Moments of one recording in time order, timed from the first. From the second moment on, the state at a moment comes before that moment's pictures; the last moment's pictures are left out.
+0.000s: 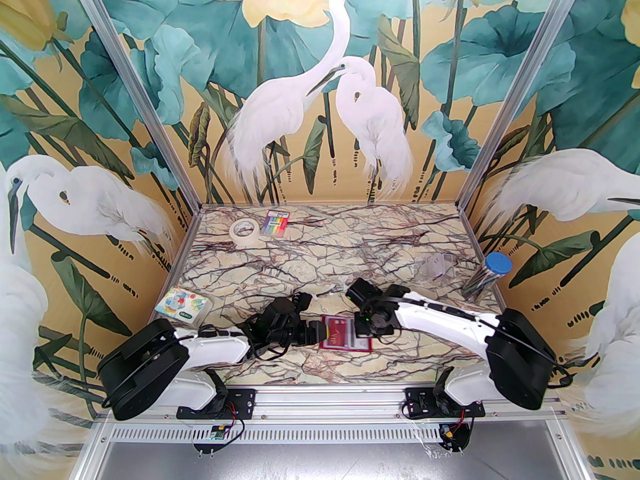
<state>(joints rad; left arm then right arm) -0.81 1.36 0.35 0.34 0.41 -0.95 0.85 1.47 0.90 -0.80 -0.02 0.75</state>
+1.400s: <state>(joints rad) -0.83 1.29 0.44 -0.07 0.24 -0.87 0.89 1.53 0.94 -0.75 -0.04 0.76</state>
